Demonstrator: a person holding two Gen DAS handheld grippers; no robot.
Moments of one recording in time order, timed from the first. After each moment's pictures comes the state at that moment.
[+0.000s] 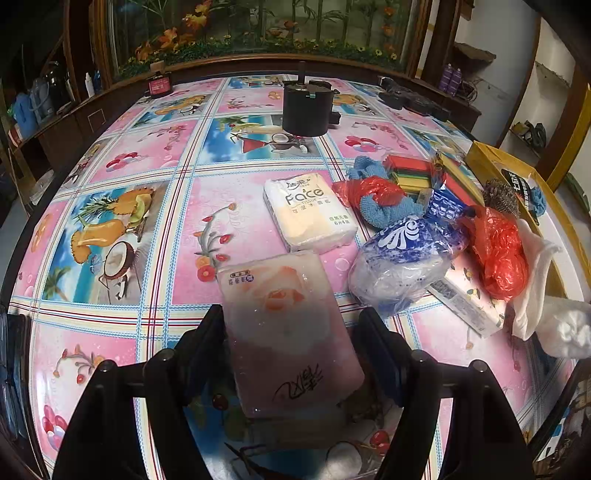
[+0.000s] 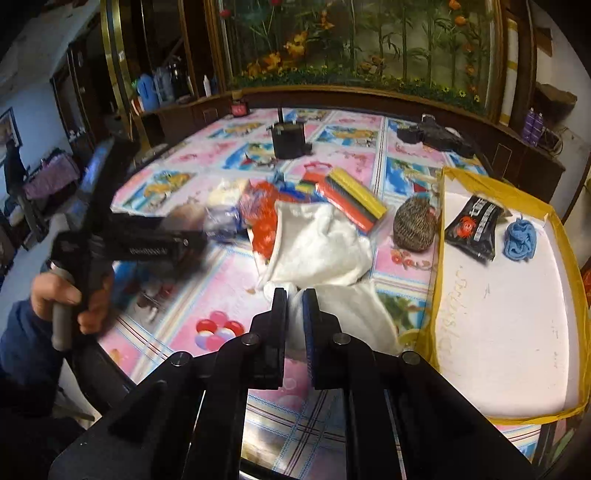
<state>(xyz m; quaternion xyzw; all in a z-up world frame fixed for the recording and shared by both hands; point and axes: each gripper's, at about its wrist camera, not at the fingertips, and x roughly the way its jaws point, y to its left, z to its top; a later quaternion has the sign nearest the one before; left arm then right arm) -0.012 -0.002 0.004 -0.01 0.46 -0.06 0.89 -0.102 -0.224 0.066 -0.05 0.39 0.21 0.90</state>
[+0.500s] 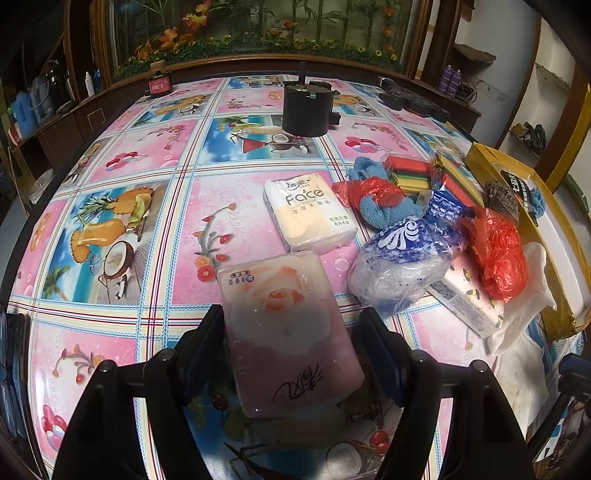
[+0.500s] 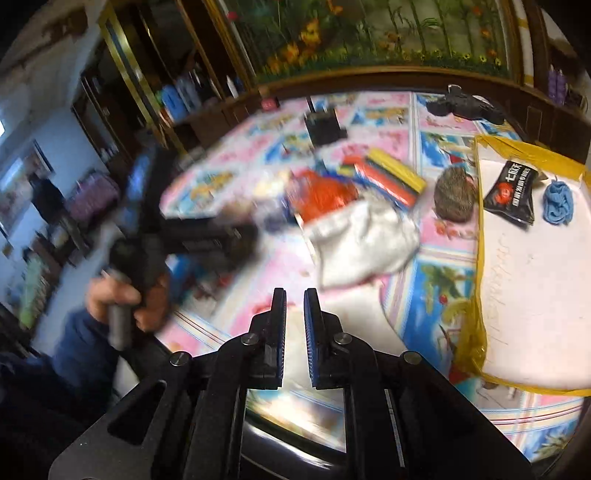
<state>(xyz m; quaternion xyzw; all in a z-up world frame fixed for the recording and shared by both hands) -0.012 0.000 0.005 -0.02 0.46 -0.06 0.89 -0.109 -0.223 0.064 0.04 0.42 0.28 0.86</state>
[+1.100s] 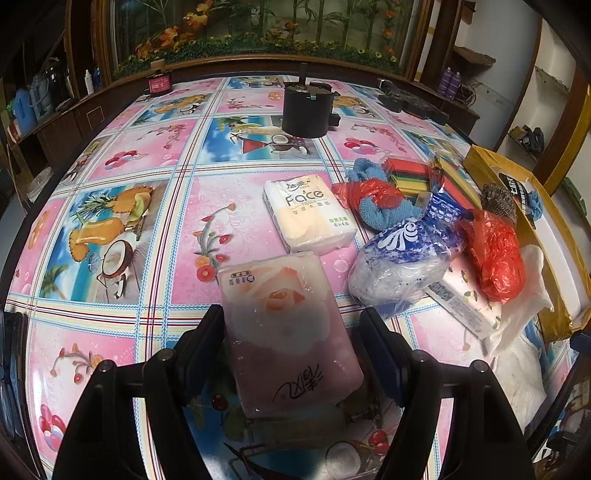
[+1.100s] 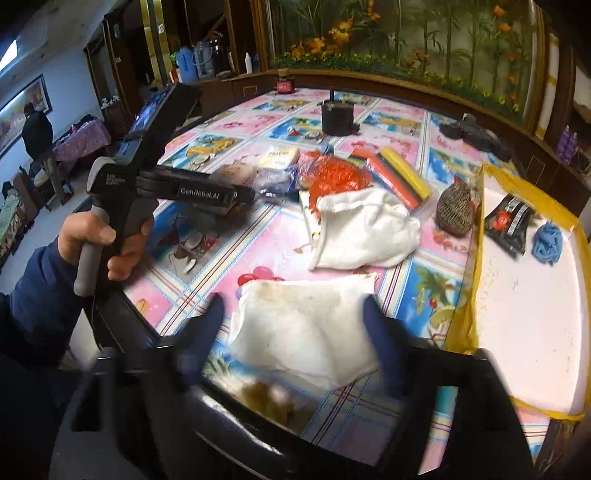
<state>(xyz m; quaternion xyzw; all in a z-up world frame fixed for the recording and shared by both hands) -0.014 0.001 0.006 -0.02 0.46 -0.07 0.89 -0.128 -0.206 0.052 -0.08 0.41 0.27 0.87</state>
